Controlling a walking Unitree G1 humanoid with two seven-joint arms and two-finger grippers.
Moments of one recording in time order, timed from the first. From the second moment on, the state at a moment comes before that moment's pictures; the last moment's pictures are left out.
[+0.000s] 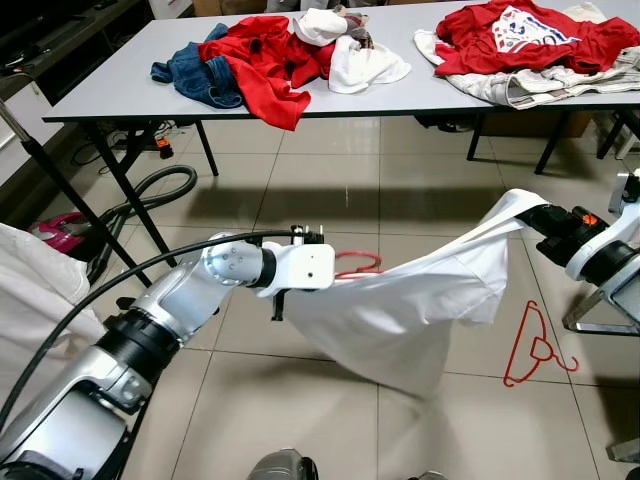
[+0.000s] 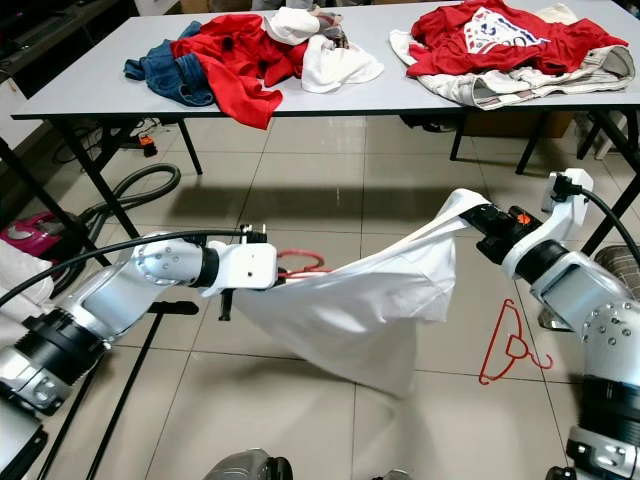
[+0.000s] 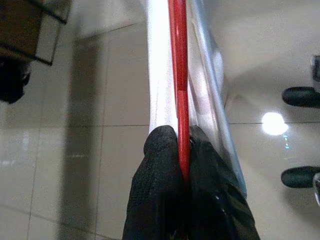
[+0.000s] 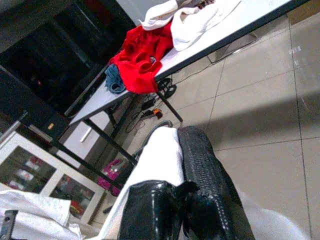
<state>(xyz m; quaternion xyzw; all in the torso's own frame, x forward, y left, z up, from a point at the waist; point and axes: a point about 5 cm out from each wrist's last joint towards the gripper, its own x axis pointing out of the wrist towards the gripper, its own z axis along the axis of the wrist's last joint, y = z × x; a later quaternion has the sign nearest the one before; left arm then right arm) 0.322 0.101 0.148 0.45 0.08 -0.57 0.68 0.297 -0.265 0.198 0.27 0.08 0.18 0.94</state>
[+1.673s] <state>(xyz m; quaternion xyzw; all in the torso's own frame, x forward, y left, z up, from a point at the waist) 0.298 0.088 0.150 0.41 0.09 -0.68 0.60 0.275 -0.250 0.151 0.14 0.31 0.42 0.84</state>
